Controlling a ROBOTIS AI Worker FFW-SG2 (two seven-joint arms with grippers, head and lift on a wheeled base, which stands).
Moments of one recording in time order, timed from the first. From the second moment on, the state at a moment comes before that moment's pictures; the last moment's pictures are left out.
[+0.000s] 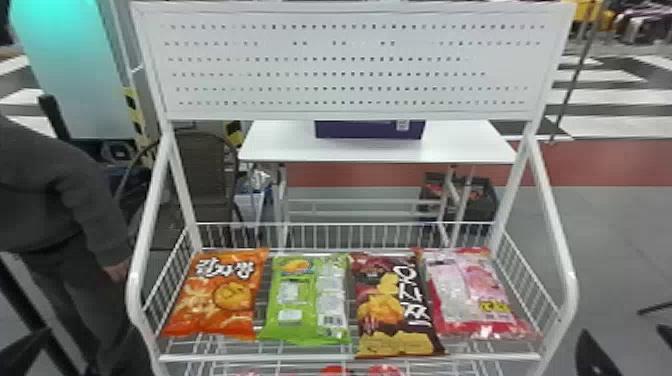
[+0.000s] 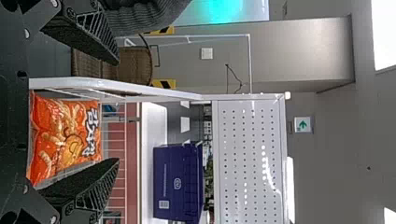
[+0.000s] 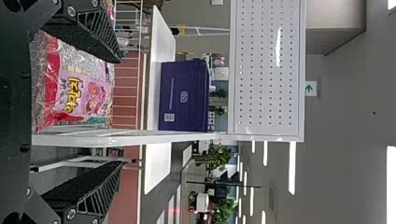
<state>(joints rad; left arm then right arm) 0.94 0.18 0.12 -2.55 0.15 0.04 0.15 0.83 -0.40 -0.19 -2.30 -0.38 -0.10 -0.05</state>
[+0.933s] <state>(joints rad) 0.95 0.18 0.10 -2.55 0.15 0.04 0.15 0.71 -0.40 -0.09 -2.22 -0.35 -0.08 -0.05</state>
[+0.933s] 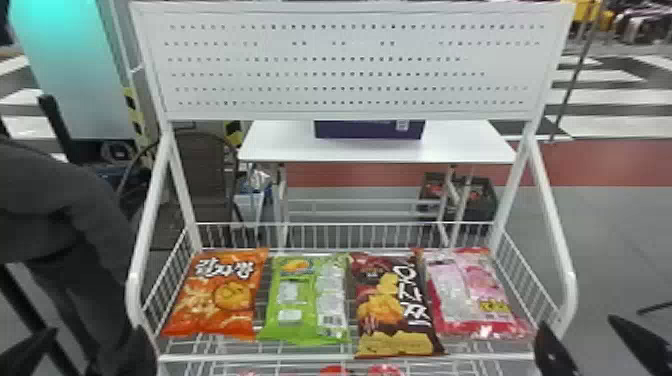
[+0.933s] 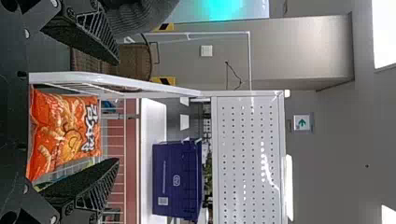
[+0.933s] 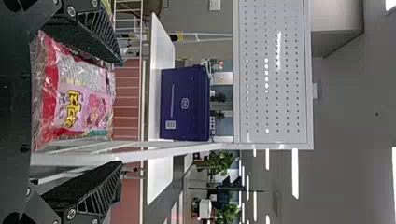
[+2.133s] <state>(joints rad) 0.95 0.19 0.10 -2.55 0.15 0.04 0.14 0.09 -0.32 0.20 -1.69 -0.27 0.23 -0.13</state>
